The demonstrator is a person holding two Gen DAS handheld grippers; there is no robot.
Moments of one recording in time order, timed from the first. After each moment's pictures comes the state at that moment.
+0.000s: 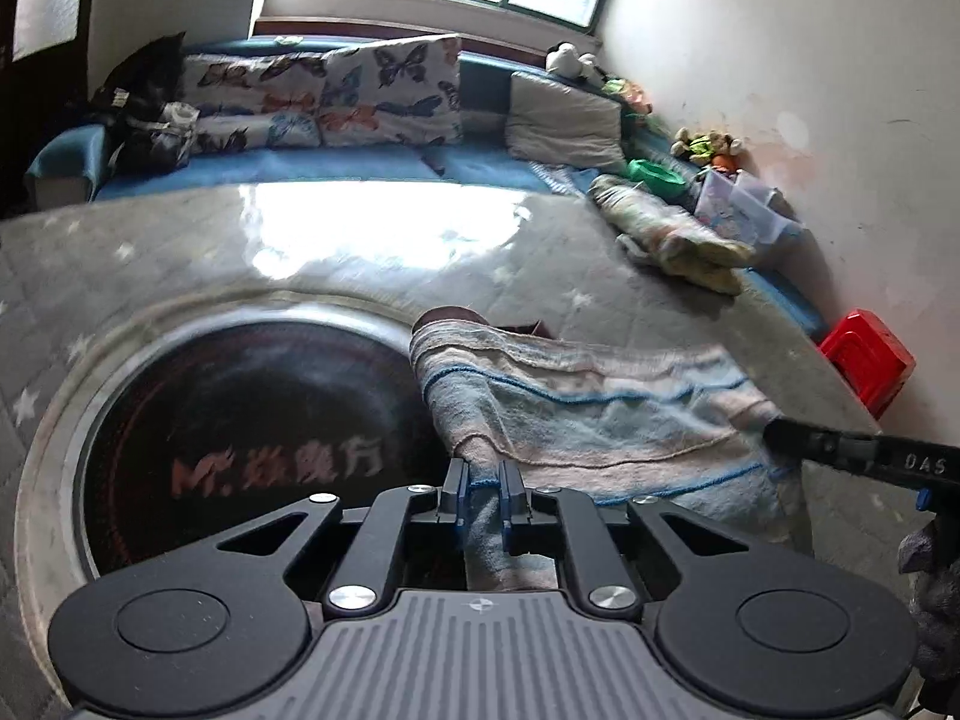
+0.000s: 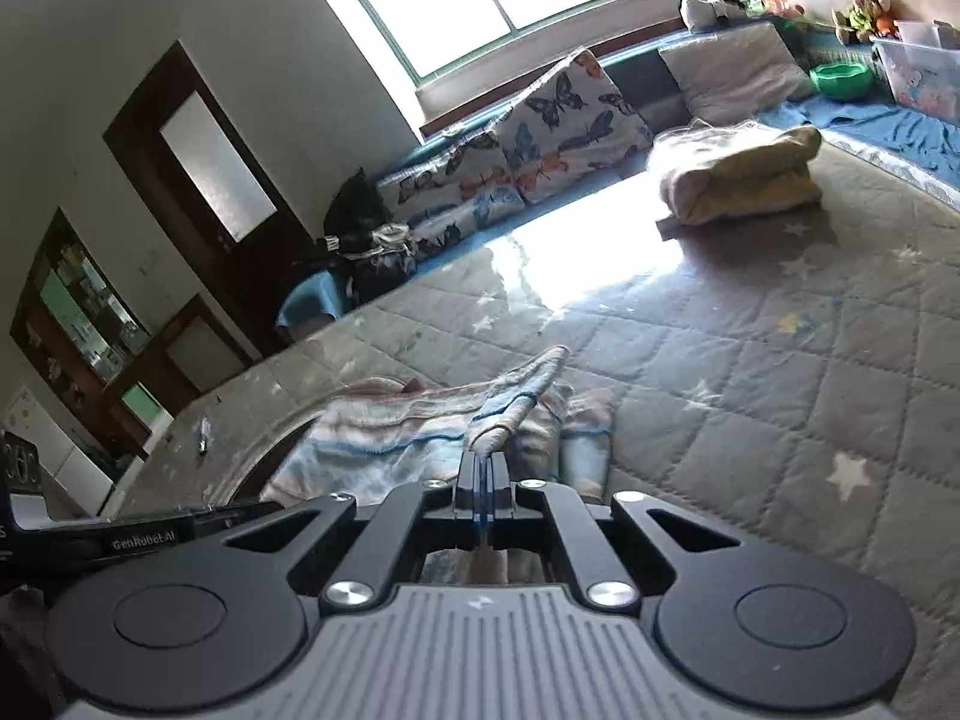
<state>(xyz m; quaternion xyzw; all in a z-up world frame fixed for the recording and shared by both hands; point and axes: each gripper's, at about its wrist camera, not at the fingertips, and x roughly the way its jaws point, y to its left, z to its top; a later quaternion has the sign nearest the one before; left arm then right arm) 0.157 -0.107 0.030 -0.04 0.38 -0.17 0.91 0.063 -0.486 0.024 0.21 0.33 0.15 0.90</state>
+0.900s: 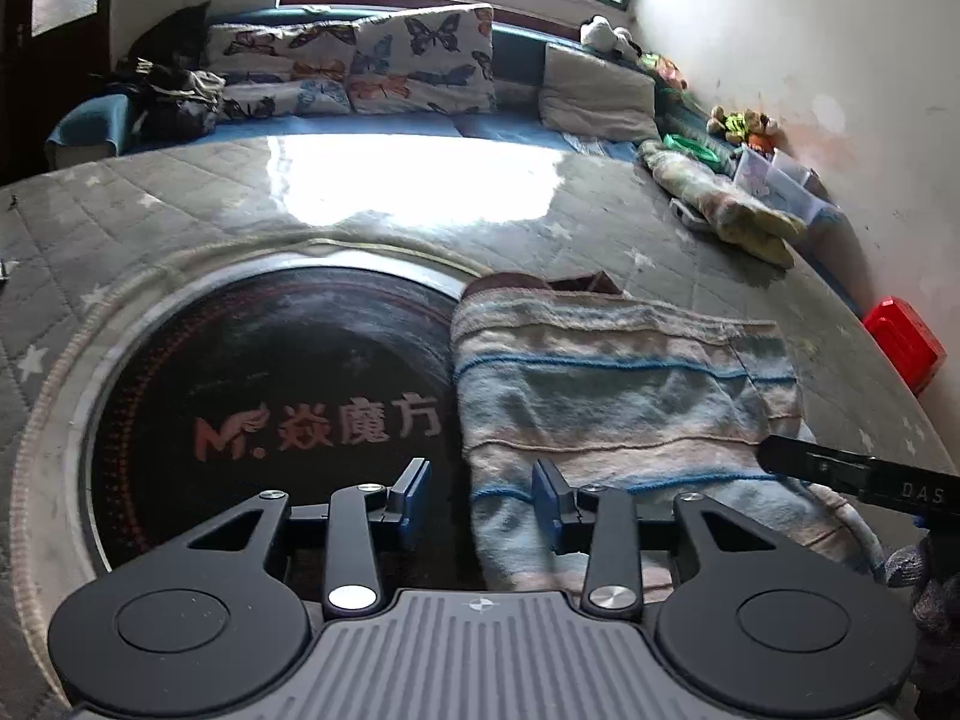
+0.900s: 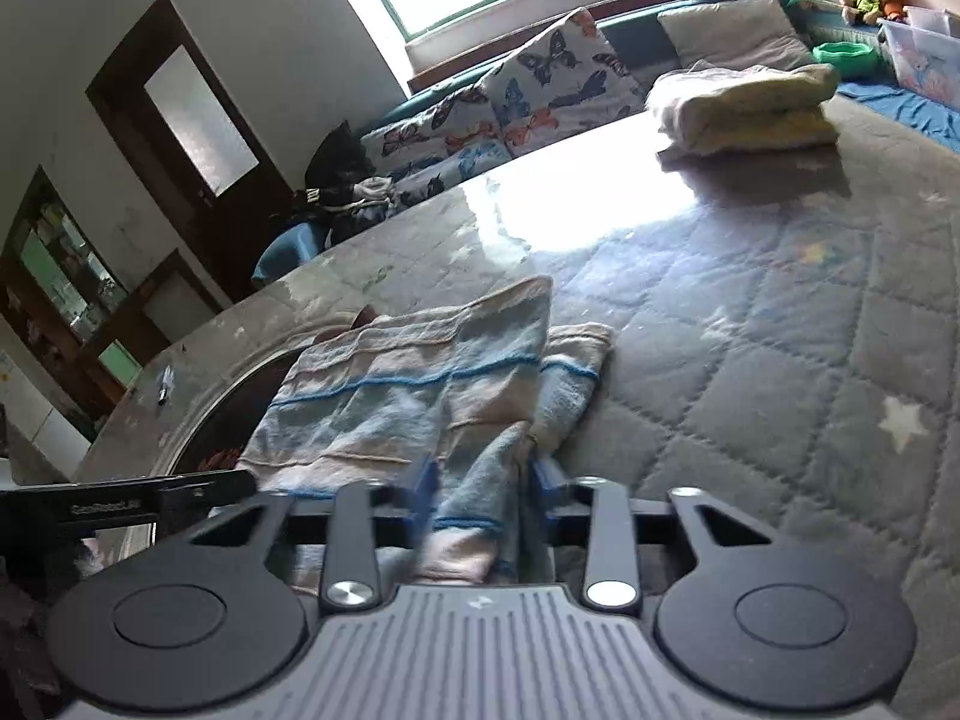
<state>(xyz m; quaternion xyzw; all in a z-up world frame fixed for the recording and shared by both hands) 0.170 -0.086 -0.007 -0.05 0.42 -0.15 0.89 0.081 -0.467 -0.023 0.19 0.37 0.15 0.90</state>
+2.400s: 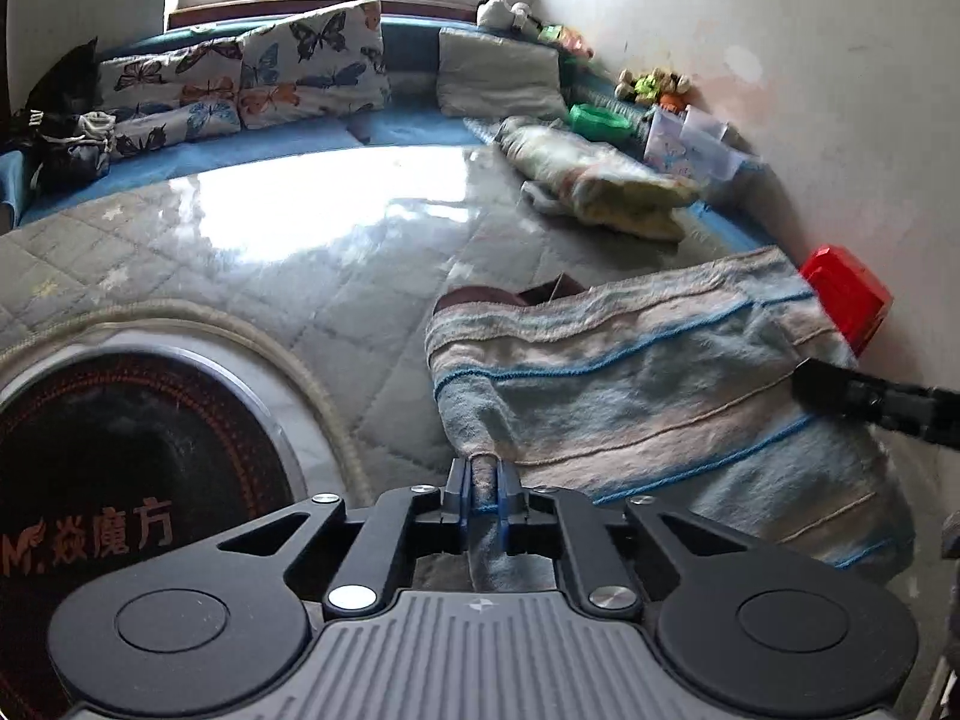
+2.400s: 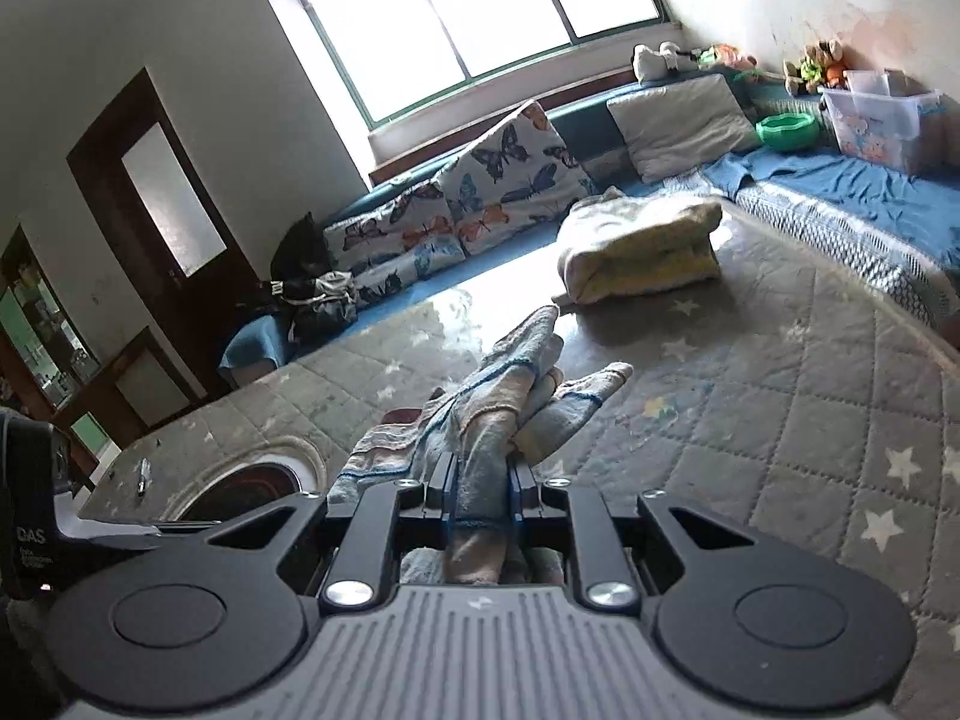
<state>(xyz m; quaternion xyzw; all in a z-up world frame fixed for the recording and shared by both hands) 0.188 -0.190 0.011 0.00 0.40 -0.23 0.89 0.053 -0.546 0.035 0.19 0.29 0.10 0.93</state>
